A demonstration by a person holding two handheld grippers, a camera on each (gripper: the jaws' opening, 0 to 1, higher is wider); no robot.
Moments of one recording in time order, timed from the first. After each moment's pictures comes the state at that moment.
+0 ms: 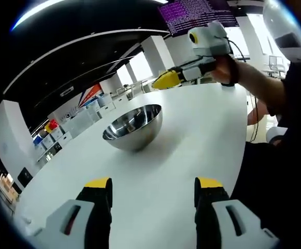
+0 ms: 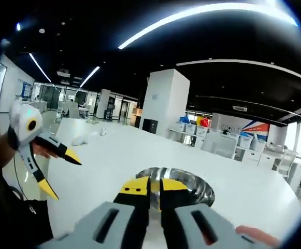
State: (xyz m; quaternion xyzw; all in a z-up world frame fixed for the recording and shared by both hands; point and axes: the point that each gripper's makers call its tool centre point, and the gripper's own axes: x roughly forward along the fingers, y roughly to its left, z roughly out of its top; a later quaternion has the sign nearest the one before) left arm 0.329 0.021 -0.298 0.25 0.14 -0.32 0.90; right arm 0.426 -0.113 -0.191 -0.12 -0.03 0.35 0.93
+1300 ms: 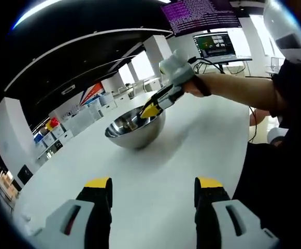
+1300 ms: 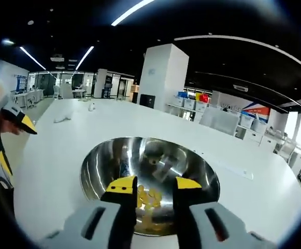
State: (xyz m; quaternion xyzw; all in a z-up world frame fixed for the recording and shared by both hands) left arm 0.332 0.027 -0.299 0.24 0.15 -0.31 0.91; right arm 0.516 -0.102 -0.289 -0.14 0.09 0.35 0.92
